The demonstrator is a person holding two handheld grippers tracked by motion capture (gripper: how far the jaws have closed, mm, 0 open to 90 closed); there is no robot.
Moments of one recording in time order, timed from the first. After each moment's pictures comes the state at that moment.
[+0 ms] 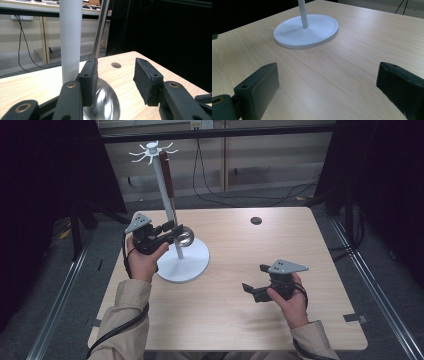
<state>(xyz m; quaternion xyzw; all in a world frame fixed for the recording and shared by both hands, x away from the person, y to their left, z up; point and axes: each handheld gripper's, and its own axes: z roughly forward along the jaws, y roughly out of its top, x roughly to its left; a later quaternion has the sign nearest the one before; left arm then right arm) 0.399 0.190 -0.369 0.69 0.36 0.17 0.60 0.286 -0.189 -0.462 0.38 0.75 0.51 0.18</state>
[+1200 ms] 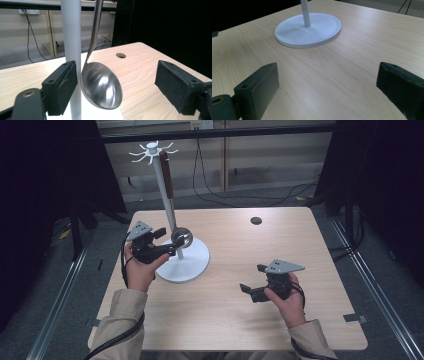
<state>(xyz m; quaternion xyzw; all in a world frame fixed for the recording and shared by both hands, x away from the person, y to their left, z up) 0.381 0.192 -0.378 0.71 0.37 0.19 0.57 0.288 -0.182 -0.462 0.37 0.76 0.50 0.18</state>
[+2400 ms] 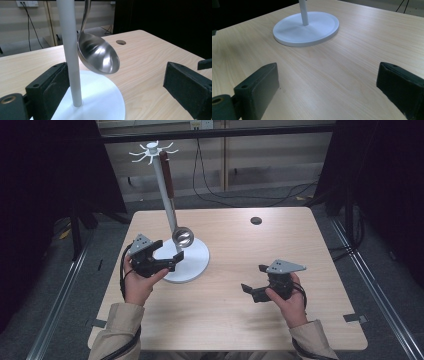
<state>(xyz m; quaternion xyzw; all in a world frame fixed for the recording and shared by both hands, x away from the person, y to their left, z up) 0.357 0.199 -0.403 0.73 0.37 0.19 0.54 0.287 -0.186 -0.462 0.37 0.76 0.50 0.18</state>
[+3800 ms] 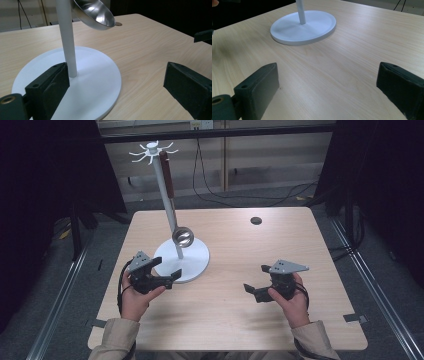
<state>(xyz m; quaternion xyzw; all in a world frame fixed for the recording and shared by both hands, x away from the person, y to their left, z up) 0.335 0.214 -0.438 0.75 0.36 0.17 0.53 0.286 -0.193 -0.464 0.38 0.76 0.50 0.18</state>
